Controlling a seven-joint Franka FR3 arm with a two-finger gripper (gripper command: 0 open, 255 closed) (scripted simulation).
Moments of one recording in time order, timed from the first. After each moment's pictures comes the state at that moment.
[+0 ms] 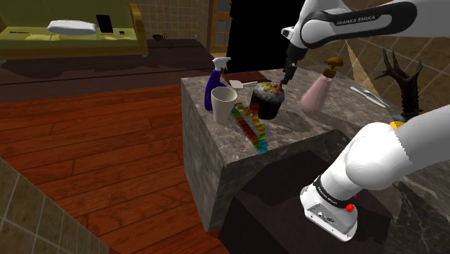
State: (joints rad) arm 0.07 -0.44 -0.41 -2.40 -0.31 2.10 -0.76
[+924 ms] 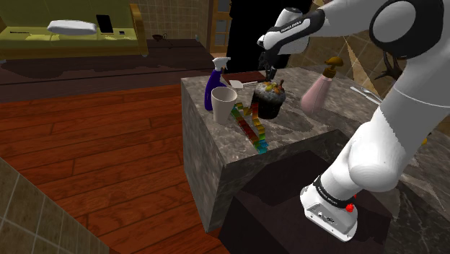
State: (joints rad) arm 0.18 0.12 -0.59 -2.11 0.05 2.46 -1.55
